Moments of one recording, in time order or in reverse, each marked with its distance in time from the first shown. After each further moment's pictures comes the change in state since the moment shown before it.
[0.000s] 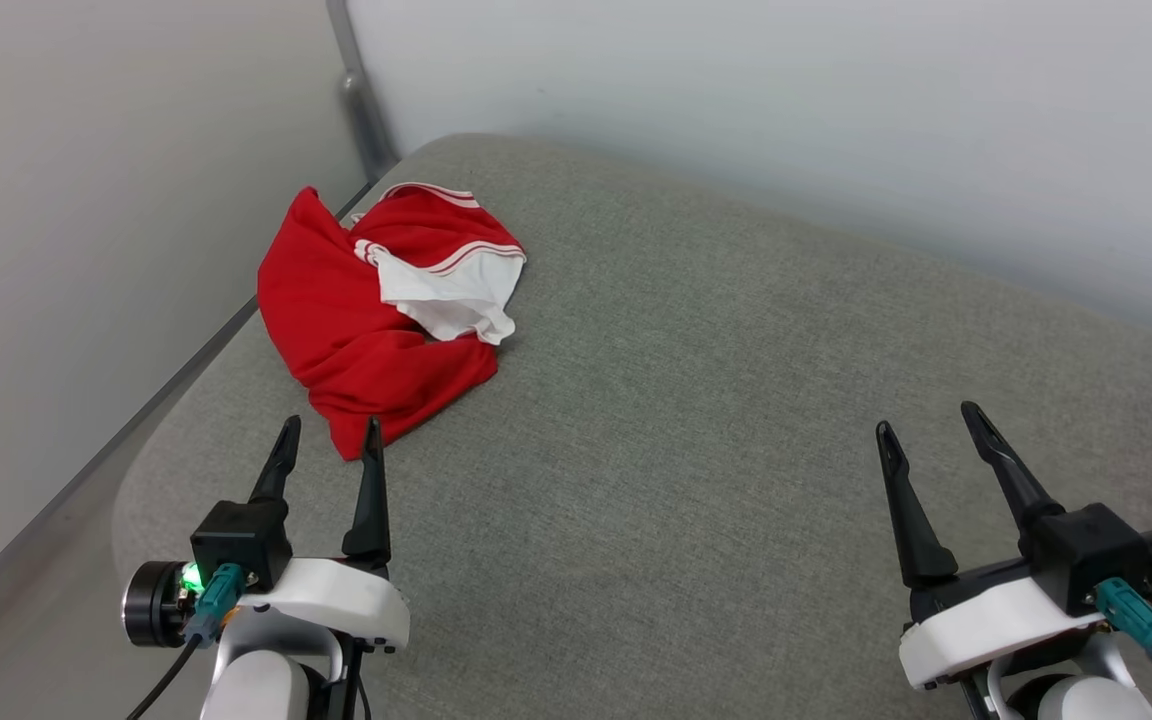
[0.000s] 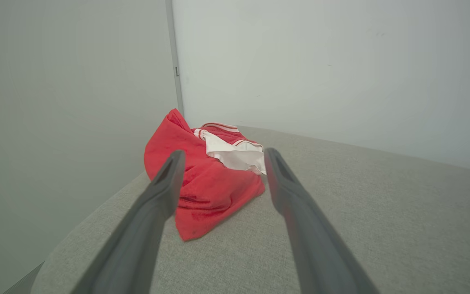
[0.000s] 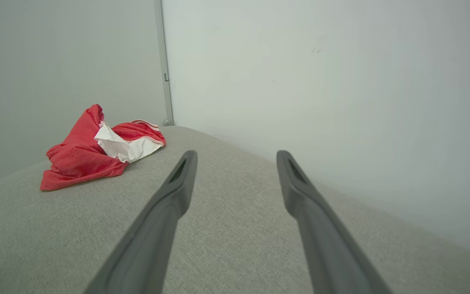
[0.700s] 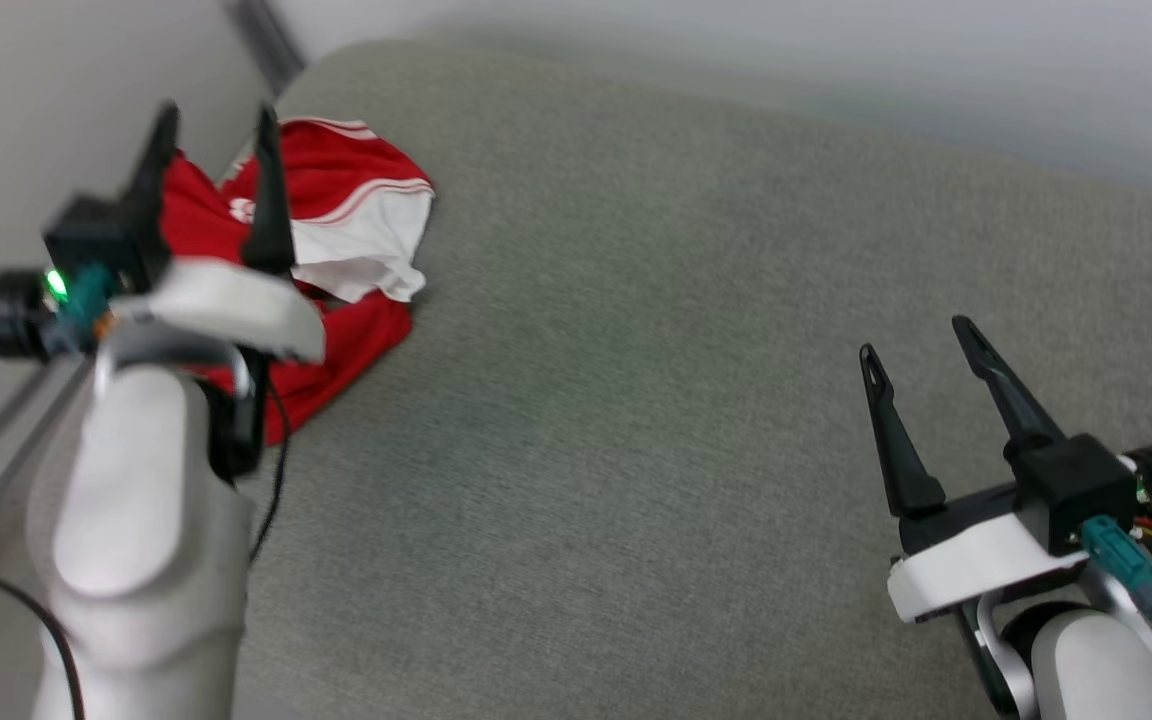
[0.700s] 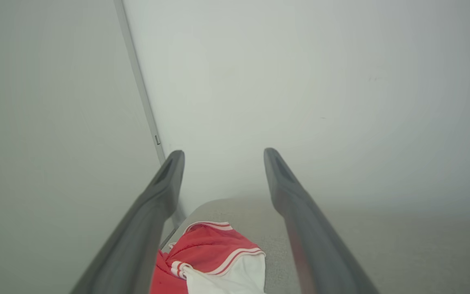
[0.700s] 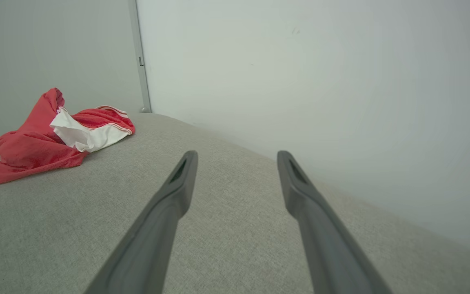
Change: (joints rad) left arm -0.448 0.087 0.051 0.089 0.007 -0.006 0.072; right arm -0.101 -0.002 0.036 -0.065 -0.088 0.000 0.054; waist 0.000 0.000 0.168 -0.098
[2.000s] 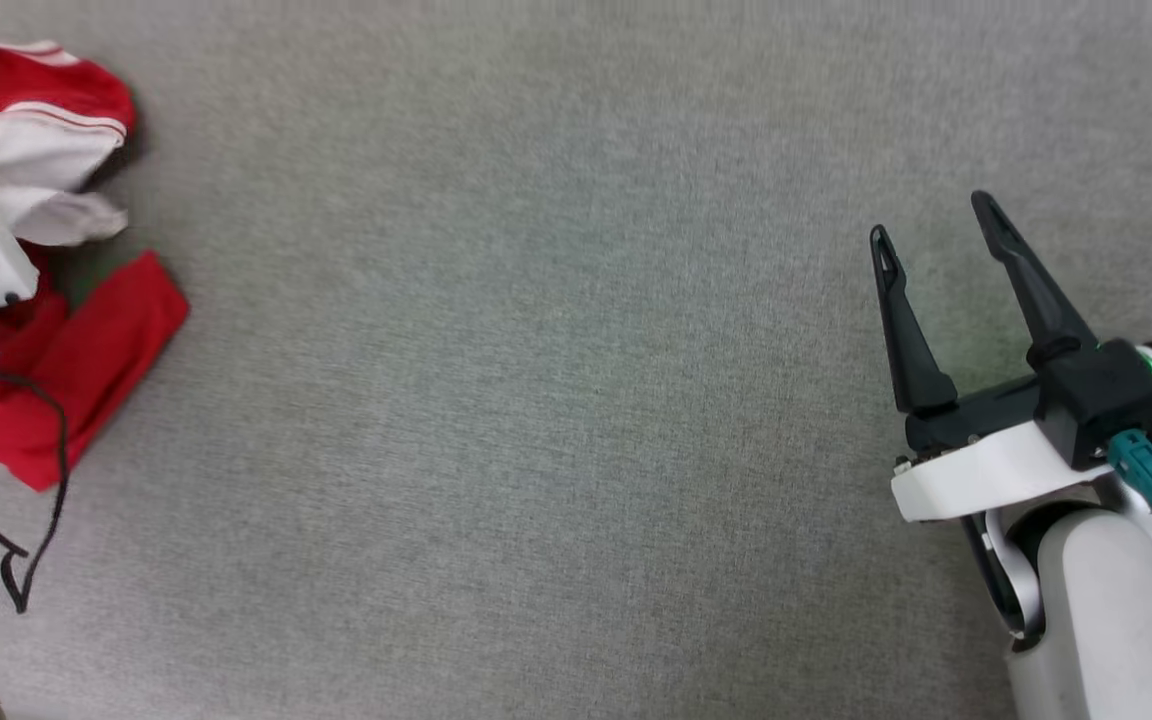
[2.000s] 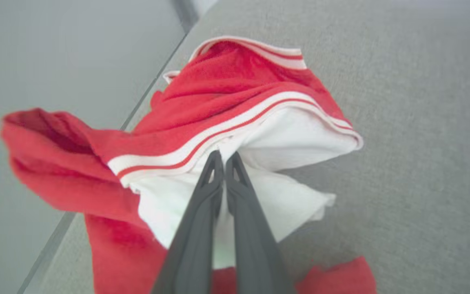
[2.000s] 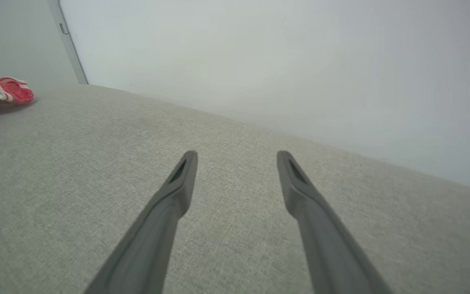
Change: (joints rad) left arm -0.309 0.324 0.058 0.508 -0.235 -0.001 0.560; right arm -0.188 -0.012 0.008 0.060 0.006 0.000 -0.067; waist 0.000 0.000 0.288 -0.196
